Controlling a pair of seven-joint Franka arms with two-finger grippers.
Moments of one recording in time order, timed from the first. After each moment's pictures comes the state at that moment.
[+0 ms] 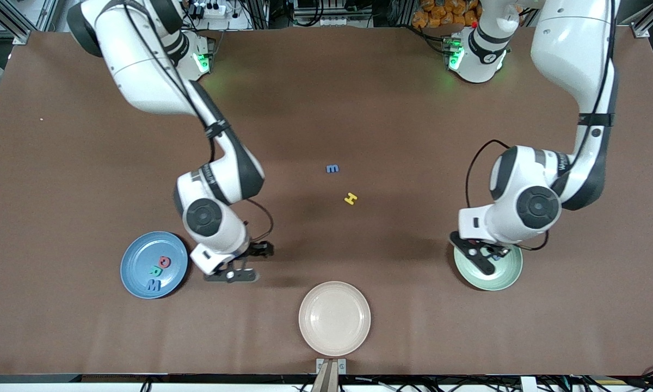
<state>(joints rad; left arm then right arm) -0.25 0.57 0.05 -1.57 0.06 2.06 0.56 0.45 0.84 0.02 -1.25 -0.03 2.13 0.42</state>
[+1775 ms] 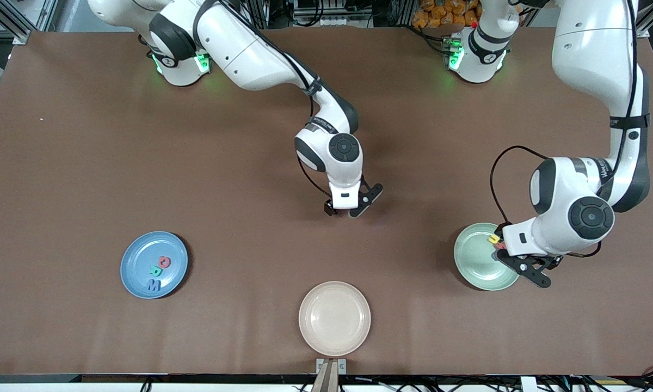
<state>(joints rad) -0.25 0.60 0.17 -1.55 0.02 2.11 0.56 0.83 1.02 0.02 -1.17 -0.03 2.24 0.06</state>
